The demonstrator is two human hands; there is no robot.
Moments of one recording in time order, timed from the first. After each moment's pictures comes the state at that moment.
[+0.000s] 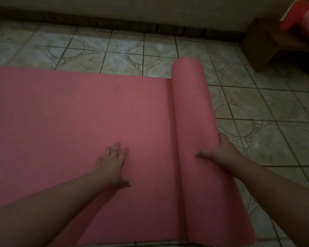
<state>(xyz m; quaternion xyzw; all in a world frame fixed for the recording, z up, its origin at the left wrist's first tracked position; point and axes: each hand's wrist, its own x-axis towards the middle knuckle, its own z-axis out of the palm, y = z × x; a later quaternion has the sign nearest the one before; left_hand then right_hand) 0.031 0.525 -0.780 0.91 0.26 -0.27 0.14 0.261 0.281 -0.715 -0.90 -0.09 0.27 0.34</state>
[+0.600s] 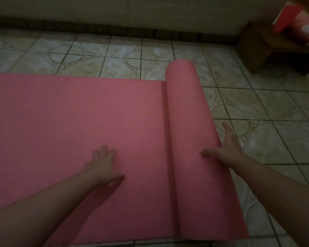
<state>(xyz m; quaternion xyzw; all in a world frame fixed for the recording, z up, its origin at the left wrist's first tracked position) 0.021 0.540 -0.776 0.89 0.33 -0.26 0.19 0.264 0.269 -0.701 -0.92 -0.11 0.19 0.31</state>
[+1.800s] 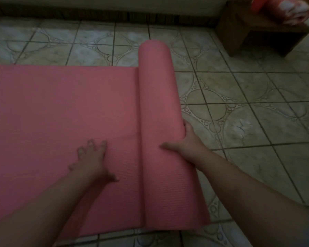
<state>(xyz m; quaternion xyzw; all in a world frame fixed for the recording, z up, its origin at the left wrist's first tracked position) 0.070 0.466 -0.780 0.86 0.39 -0.27 0.16 0.250 0.256 -0.724 -0.82 -0.13 0.32 0.47</state>
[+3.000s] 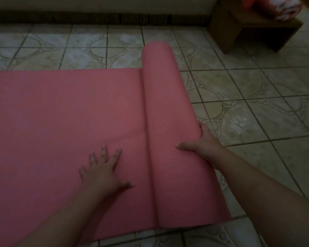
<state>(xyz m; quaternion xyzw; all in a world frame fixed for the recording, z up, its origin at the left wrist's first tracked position) 0.066 0.432 -0.795 0.90 0.35 -0.21 0.16 0.277 0.218 -0.730 -0.82 -0.05 0.30 0.49</state>
